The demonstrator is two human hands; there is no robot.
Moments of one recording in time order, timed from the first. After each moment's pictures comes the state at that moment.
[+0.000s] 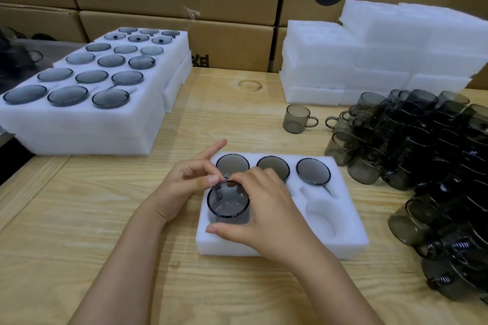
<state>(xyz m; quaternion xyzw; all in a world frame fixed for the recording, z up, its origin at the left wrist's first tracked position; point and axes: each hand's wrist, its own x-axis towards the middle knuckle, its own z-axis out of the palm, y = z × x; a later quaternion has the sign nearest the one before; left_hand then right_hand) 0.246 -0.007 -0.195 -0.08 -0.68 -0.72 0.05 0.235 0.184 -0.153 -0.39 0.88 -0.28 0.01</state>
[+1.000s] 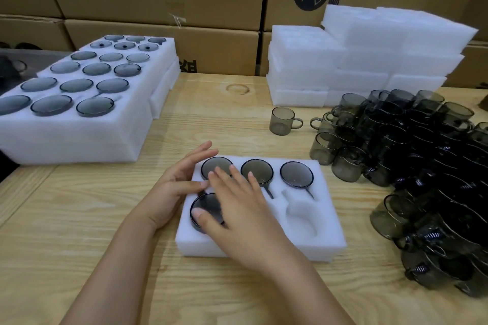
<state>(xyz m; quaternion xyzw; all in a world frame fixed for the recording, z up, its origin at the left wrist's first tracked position) 0.239 0.000 -0.203 -0.05 -0.70 -0.71 0.07 0.243 0.178 -0.158 -0.39 0.88 -0.25 0.06</state>
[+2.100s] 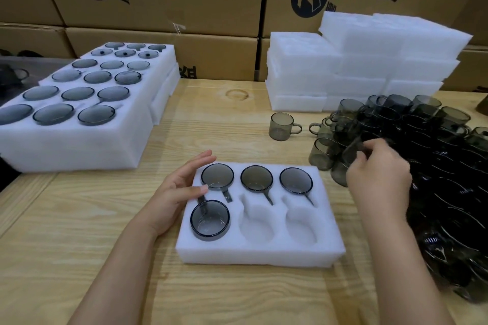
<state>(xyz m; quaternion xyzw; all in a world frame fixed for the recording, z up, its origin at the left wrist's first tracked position) 0.240 0.002 -0.200 -0.02 -0.69 -0.72 0.06 0.152 0.293 -0.131 0.04 0.91 -0.29 -0.29</state>
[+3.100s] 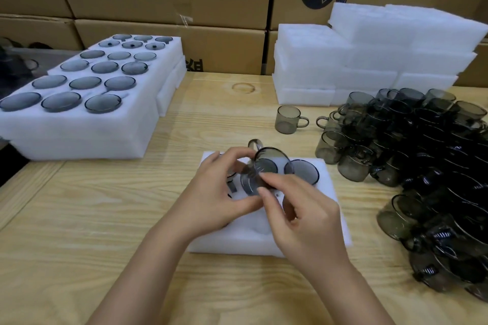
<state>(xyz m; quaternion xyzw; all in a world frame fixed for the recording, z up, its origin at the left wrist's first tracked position) 0.263 0.070 -0.147 -0.05 -0.87 -0.46 0.15 0.242 0.227 -0.154 -0.33 0.77 -0.44 -0.31</state>
